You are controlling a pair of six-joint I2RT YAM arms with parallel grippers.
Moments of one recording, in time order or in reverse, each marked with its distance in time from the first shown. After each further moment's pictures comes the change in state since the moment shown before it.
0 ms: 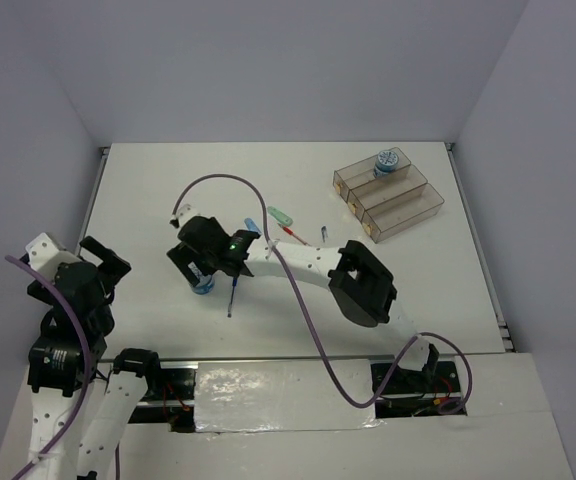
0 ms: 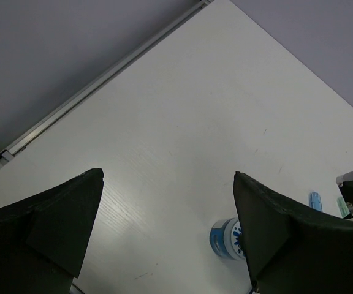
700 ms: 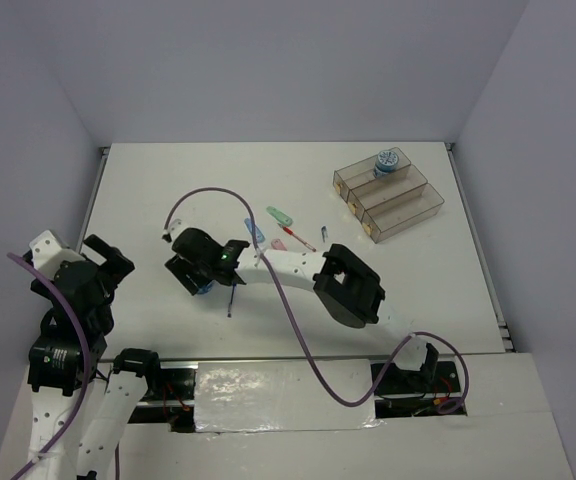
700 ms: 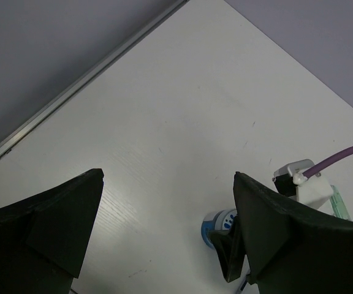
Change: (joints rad) left arm 0.000 0.006 0.000 0.014 0.051 0.011; right arm 0.043 0.097 0.042 0.026 -0.068 -0.022
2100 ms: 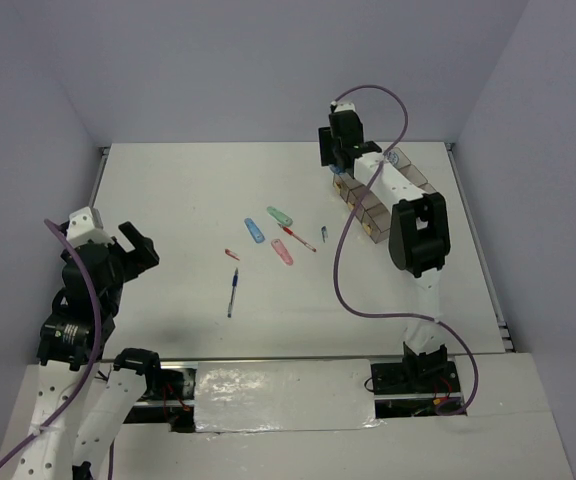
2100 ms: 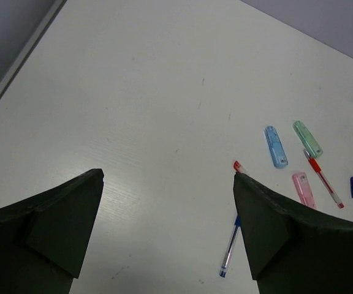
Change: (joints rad) left arm -0.035 0.101 -0.029 0.128 0.265 0.119; right arm -0.832 -0.093 0.051 0.046 0.151 -0.145
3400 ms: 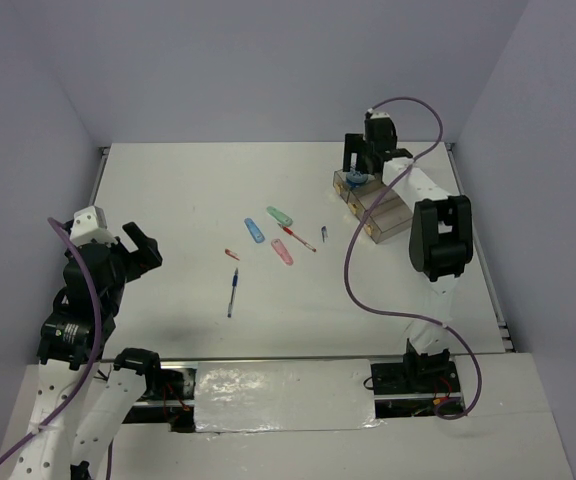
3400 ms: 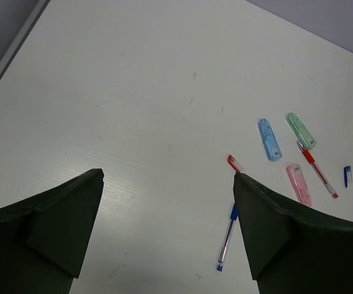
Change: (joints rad) left arm -0.017 0.005 0.000 0.001 0.026 0.011; right arm -0.152 -0.097 -0.211 0.046 -0.158 0.073
